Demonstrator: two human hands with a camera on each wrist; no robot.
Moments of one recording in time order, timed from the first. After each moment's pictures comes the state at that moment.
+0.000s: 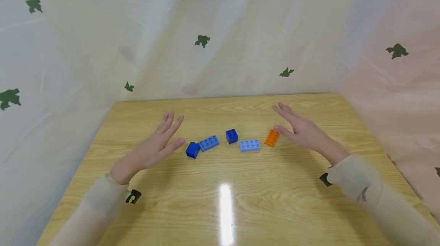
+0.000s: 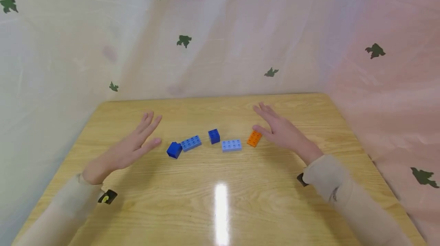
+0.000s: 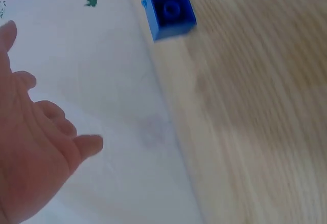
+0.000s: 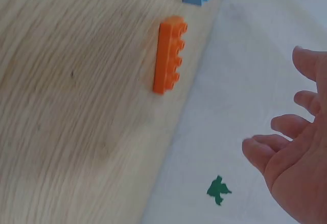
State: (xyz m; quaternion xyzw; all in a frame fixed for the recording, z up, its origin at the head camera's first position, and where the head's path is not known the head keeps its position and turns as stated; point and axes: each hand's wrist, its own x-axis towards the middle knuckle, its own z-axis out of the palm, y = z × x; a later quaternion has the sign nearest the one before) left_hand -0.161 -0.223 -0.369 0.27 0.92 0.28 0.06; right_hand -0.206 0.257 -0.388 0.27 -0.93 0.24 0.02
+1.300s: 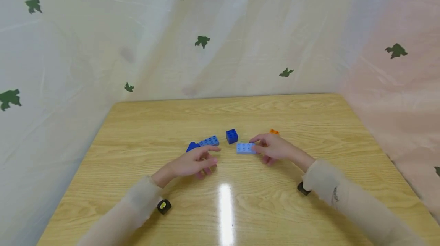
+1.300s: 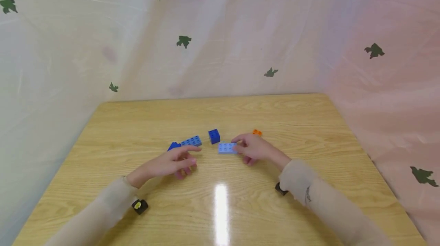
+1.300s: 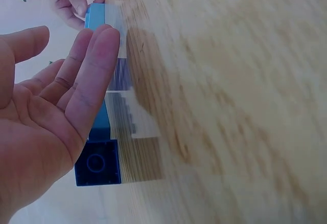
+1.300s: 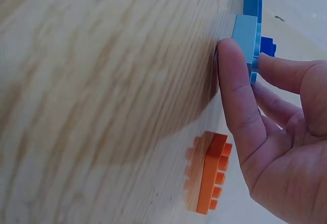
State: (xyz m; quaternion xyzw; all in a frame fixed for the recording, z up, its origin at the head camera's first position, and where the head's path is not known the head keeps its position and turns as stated) left_hand -0.162 -0.143 -0.435 0.24 0.78 0.50 0.30; right_hand -0.198 0.191 -0.432 0.14 -0.85 0.42 -0.27
